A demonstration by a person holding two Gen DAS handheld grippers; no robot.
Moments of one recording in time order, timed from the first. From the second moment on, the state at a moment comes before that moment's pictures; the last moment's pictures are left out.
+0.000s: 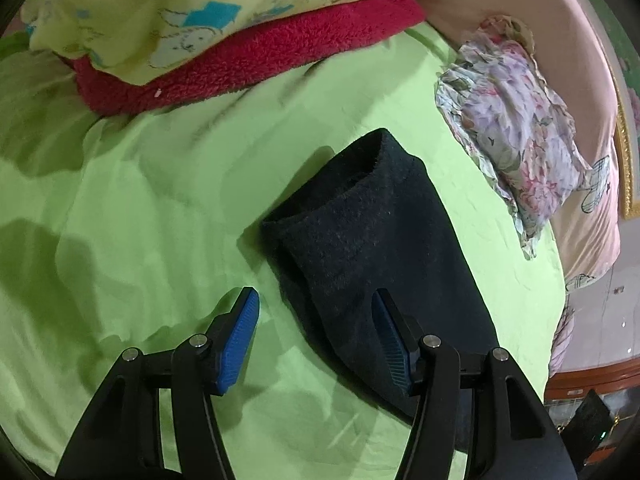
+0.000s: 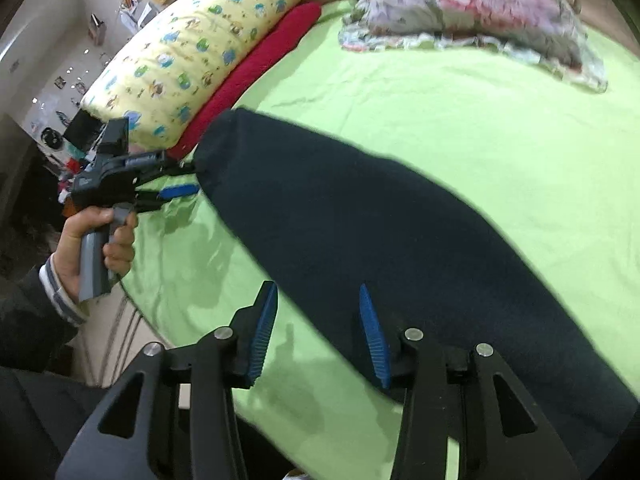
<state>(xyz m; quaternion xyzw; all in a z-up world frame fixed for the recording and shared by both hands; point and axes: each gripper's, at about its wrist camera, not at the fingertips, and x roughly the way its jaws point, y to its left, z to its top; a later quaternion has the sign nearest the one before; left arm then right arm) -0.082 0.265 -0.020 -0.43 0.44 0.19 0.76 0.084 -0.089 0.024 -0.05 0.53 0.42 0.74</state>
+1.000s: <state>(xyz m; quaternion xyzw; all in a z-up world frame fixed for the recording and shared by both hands) -0.036 0.259 -0.006 -0.34 0.42 0.15 0.83 0.199 -0.003 -0.019 -0.10 0.51 0.34 0.78</state>
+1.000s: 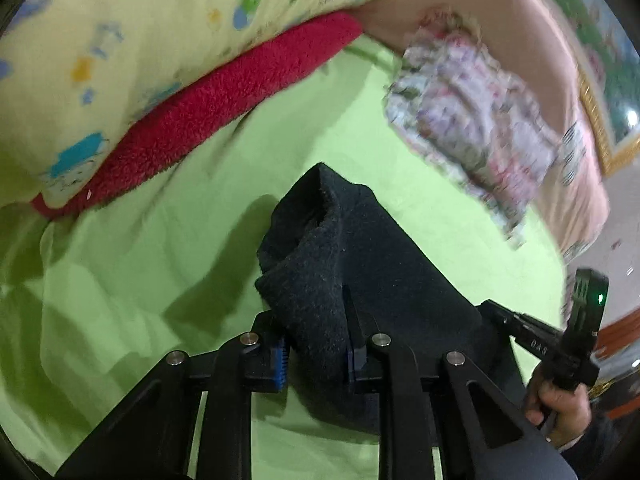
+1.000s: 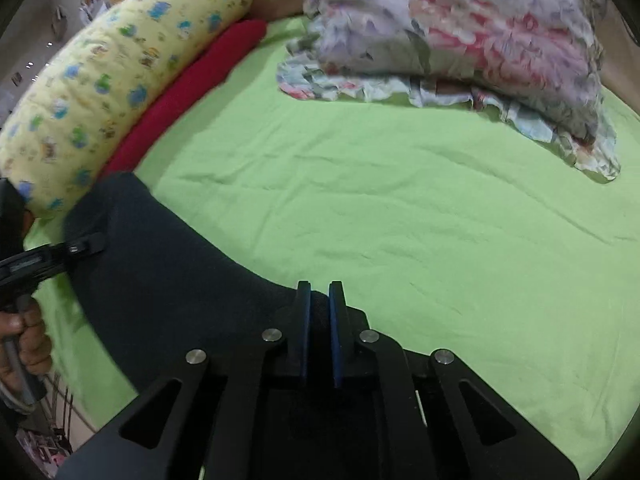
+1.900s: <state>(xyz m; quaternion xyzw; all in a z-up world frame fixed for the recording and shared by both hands) 0.062 0.079 0.048 -0.21 0.48 -0.06 0.85 0.073 -0.270 0.025 0.15 0.49 0.13 0.85</state>
